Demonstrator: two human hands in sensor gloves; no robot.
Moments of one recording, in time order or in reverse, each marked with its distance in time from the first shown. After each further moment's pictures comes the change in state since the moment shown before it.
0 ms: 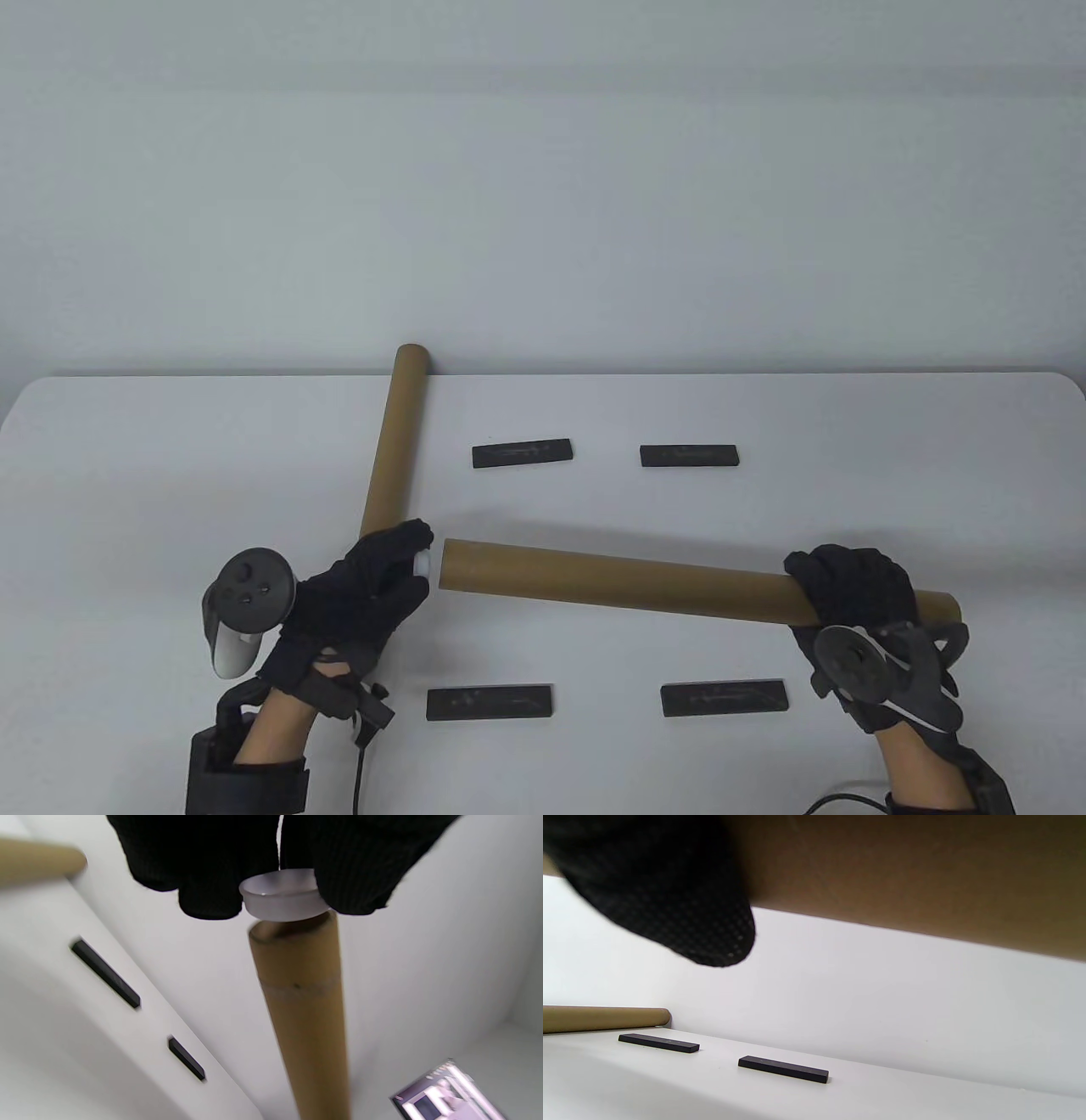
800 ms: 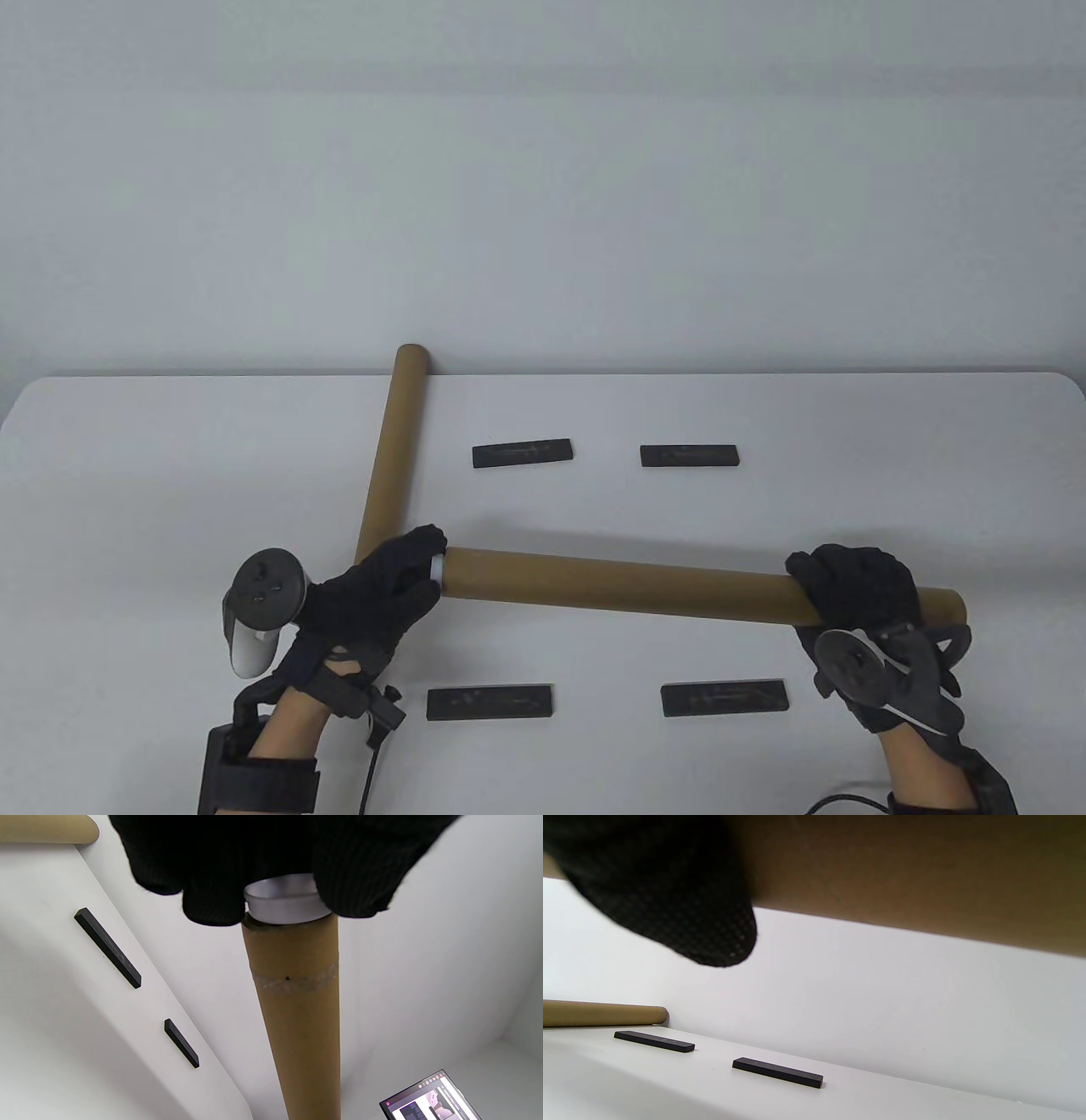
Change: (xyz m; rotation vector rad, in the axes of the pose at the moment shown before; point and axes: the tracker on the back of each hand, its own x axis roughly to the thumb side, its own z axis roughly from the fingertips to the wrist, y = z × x) left_hand -0.013 -0.007 -0.003 0.023 0.031 0.052; right_hand 0.000 0.001 0.001 -0.013 -0.010 0.028
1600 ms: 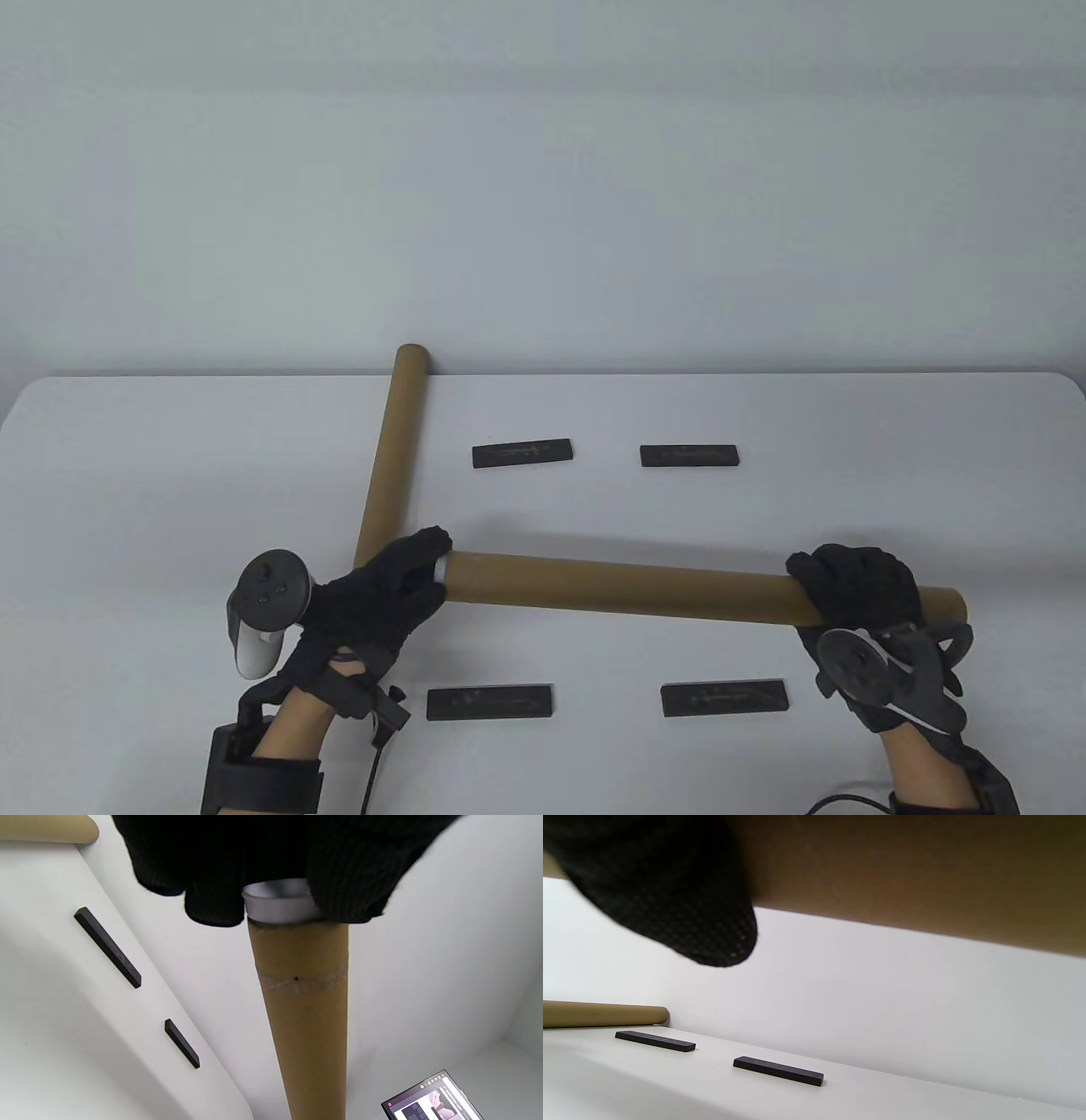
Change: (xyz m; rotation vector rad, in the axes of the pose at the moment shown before) left_hand 0.004 -0.005 0.000 0.015 -0.005 -0.023; right_hand -0.002 0.000 0.000 0.005 0.001 -0.008
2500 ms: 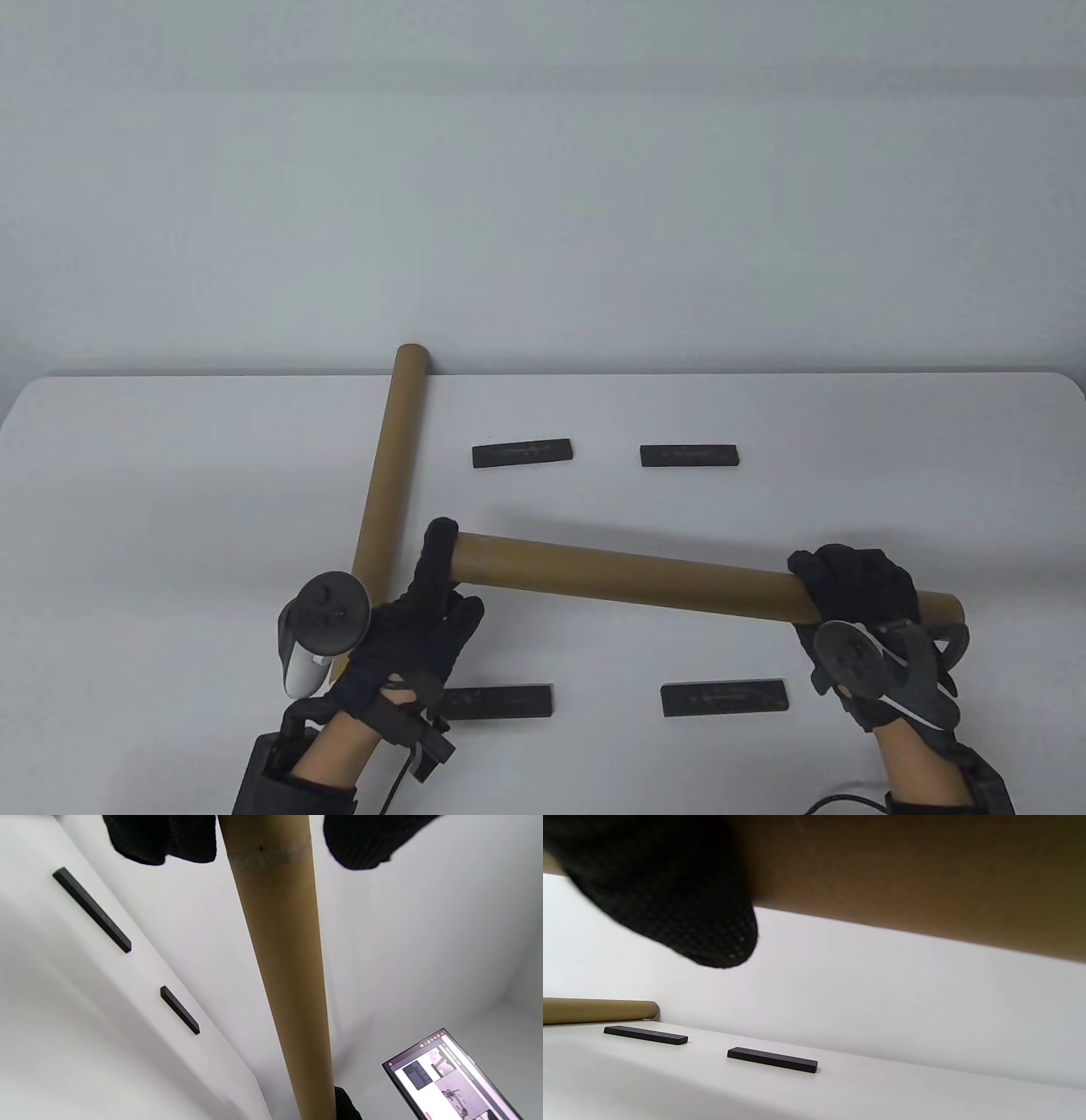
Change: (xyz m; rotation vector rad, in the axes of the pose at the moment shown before) left_hand 0.018 -0.046 0.002 -0.070 -0.019 -0.078; right_hand -0.001 0.007 -0.003 0.043 0.044 -0.011
